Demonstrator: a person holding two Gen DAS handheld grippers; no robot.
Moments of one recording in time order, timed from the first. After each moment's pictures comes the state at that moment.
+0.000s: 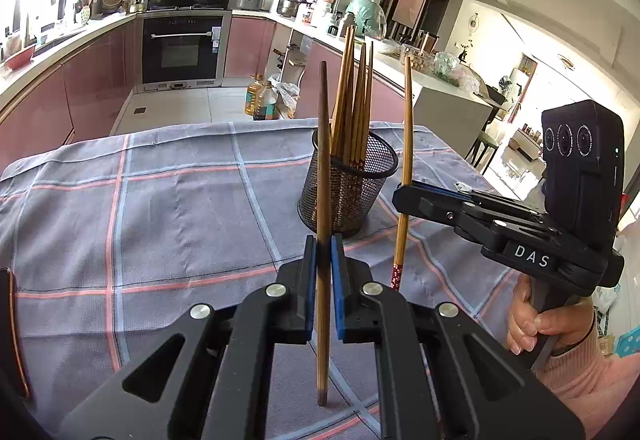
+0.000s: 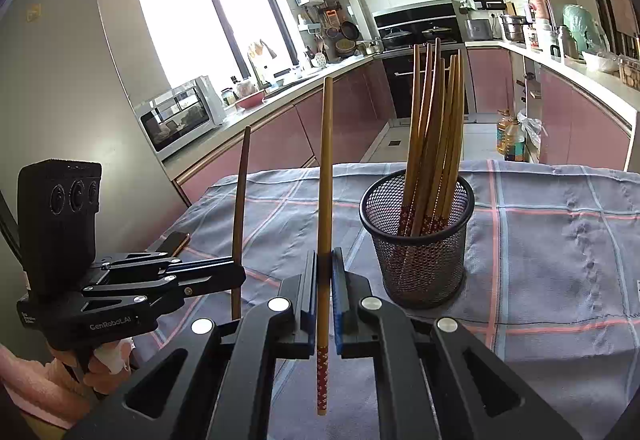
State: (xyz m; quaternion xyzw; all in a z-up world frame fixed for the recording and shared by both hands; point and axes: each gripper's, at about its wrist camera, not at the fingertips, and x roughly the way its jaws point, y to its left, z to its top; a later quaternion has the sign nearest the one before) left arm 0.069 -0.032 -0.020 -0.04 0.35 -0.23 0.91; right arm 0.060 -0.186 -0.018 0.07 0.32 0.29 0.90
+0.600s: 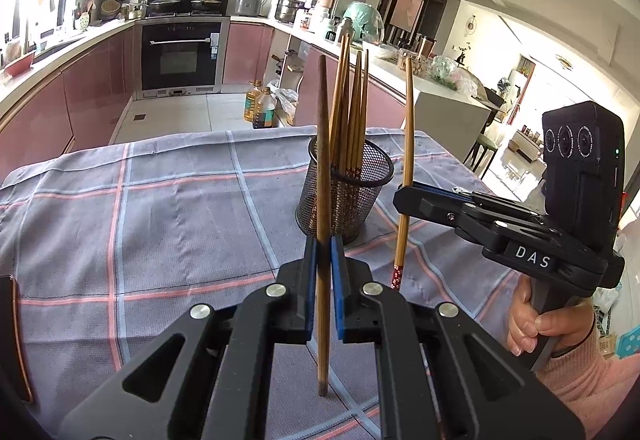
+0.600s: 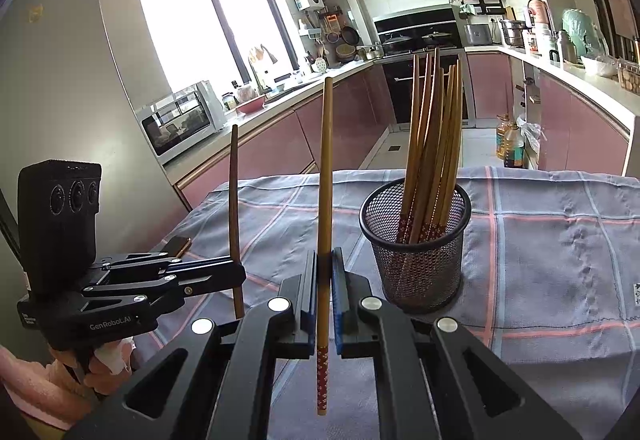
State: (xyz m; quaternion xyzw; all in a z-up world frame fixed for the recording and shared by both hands) left arm 0.069 -0.033 -0.015 -0.04 0.34 -0.24 0.91; right arm 0.059 -0.188 -0.013 0.07 0.30 0.28 0.91
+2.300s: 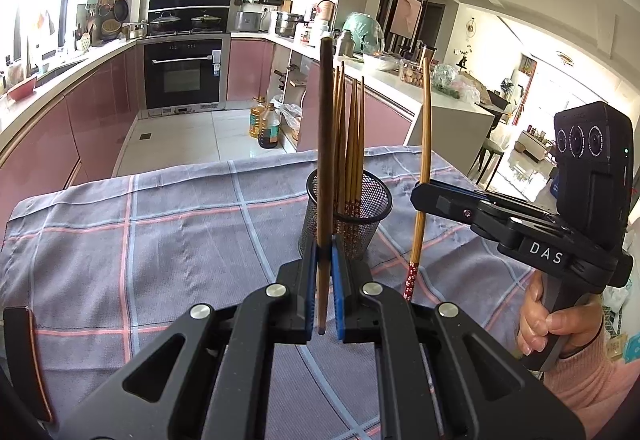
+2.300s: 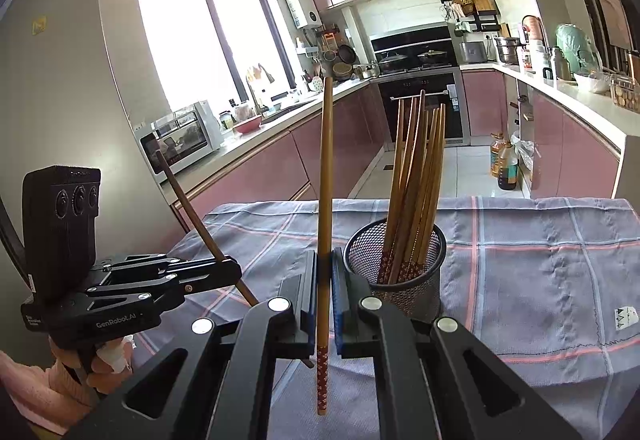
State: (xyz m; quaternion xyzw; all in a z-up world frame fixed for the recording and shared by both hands) left arm 0.074 -0.045 0.011 -0.02 0.32 -0.23 0.92; right arm 0.063 -0.200 0.010 0.07 0.28 0.27 0.92
